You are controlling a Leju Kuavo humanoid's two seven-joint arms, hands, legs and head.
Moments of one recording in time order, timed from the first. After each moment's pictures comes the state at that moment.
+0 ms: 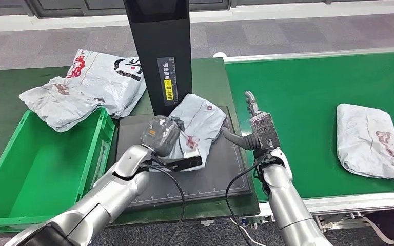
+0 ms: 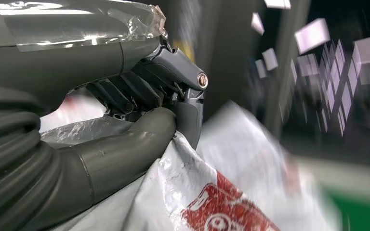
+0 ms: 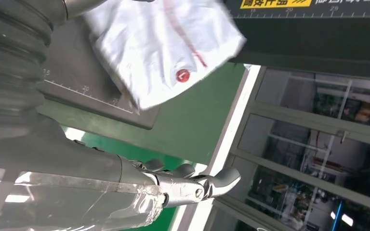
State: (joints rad) left arm -0.74 -0.14 -0.68 -0.63 -0.91 0.45 -0.16; right arm -0.36 0.07 0.18 -1.11 0.07 -0.27 -0.40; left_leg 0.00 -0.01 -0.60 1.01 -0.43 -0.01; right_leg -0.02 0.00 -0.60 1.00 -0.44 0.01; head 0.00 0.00
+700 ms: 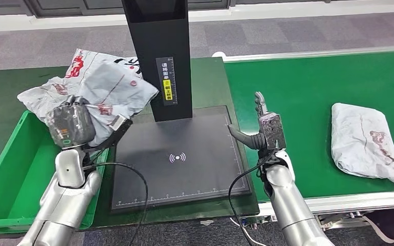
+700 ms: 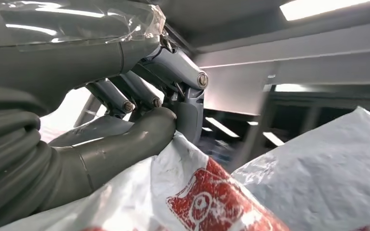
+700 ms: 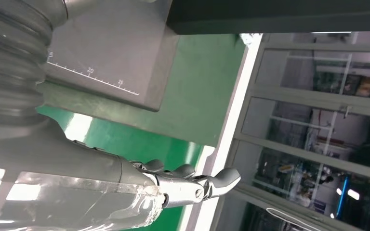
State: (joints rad) left arm -0.50 0.02 -0.14 -1.04 -1.50 0.69 0.29; right arm -0.36 0.06 0.17 -1.08 0.01 -0.34 -0.43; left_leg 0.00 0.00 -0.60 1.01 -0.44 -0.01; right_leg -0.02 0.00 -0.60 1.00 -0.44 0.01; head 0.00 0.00
